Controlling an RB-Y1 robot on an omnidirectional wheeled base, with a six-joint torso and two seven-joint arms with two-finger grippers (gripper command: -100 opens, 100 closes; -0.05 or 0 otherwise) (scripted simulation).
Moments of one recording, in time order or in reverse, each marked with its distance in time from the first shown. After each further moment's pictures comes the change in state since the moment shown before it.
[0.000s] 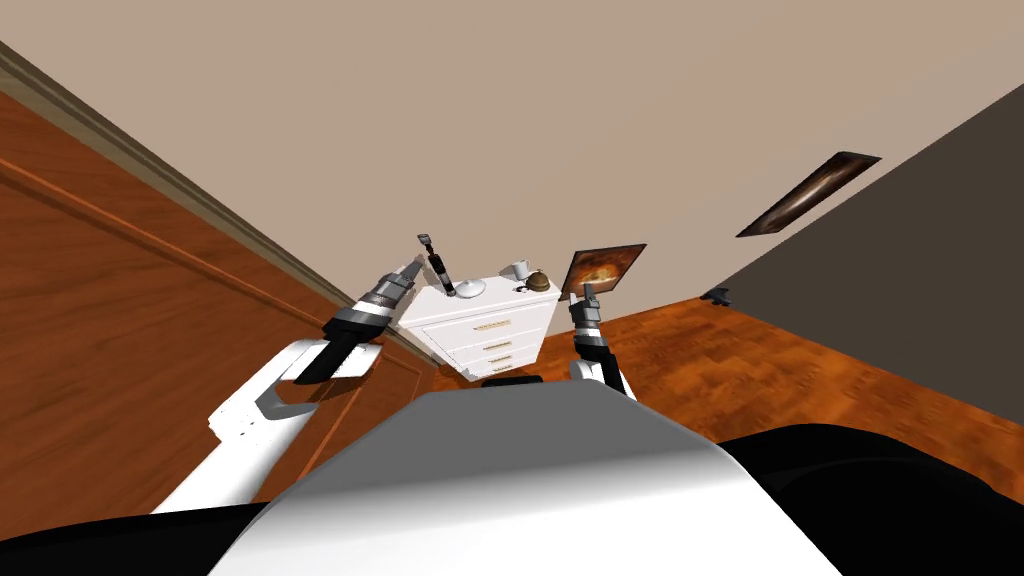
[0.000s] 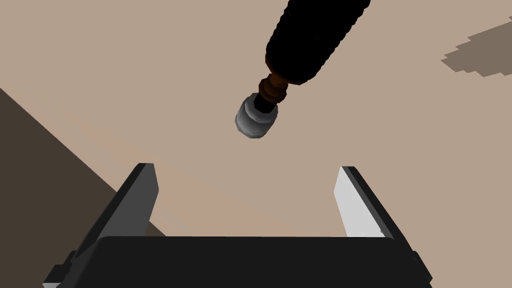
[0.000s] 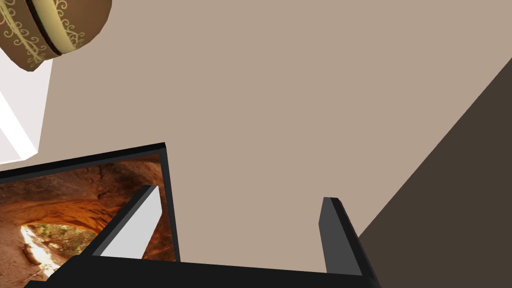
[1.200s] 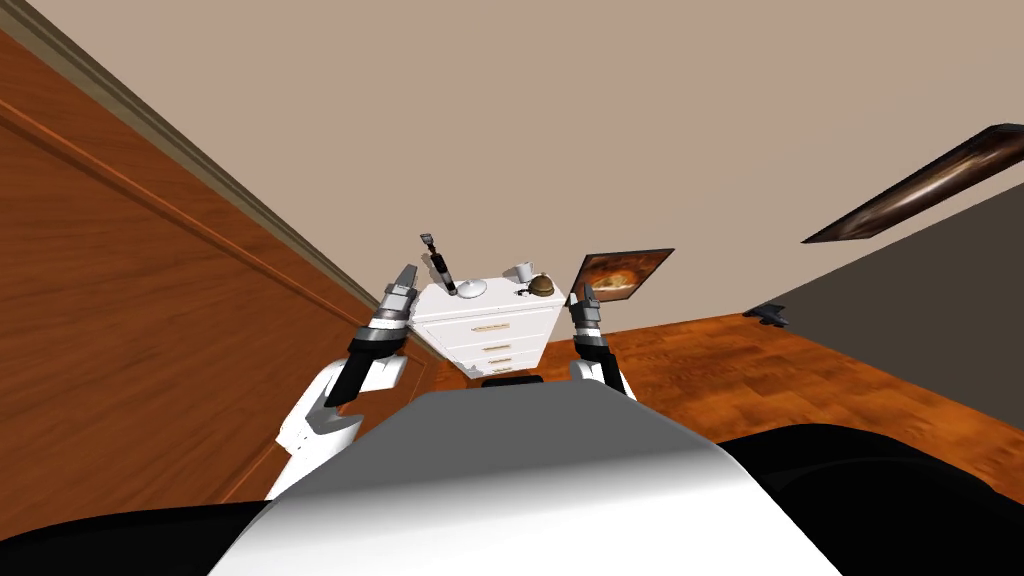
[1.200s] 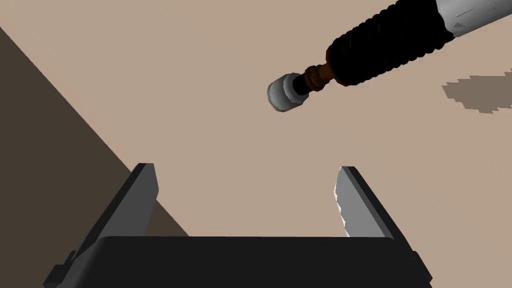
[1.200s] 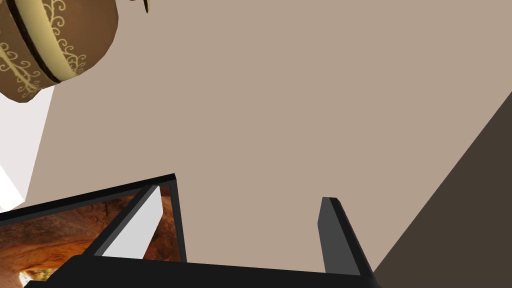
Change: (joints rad) left arm 0.042 -0.321 -0.093 -0.062 0.085 -0.128 -0.008; right arm 0.000 0.000 0.000 0.000 0.000 0.000 0.000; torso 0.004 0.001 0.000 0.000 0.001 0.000
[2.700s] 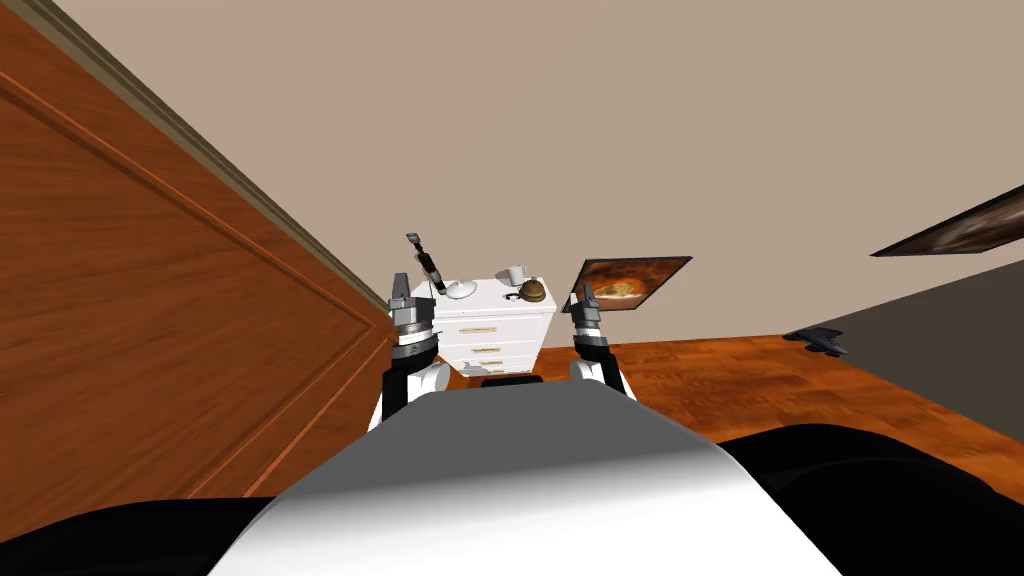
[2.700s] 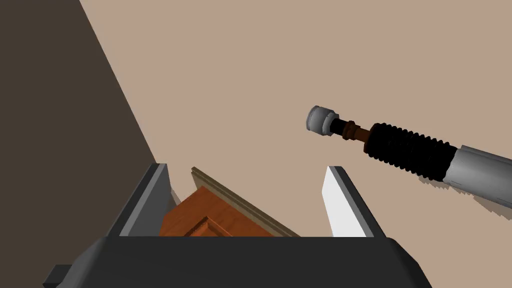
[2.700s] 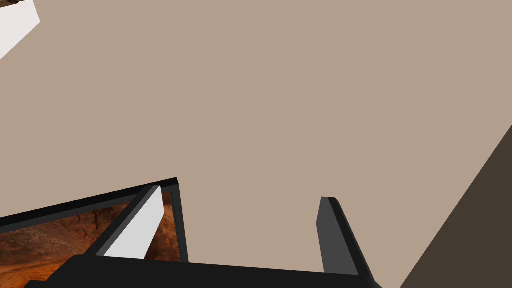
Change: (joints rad) left arm 0.102 -0.446 -0.265 -0.042 0.099 -0.196 0.026; right arm 0.000 0.000 0.000 0.000 0.000 0.000 0.000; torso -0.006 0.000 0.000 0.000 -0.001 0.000
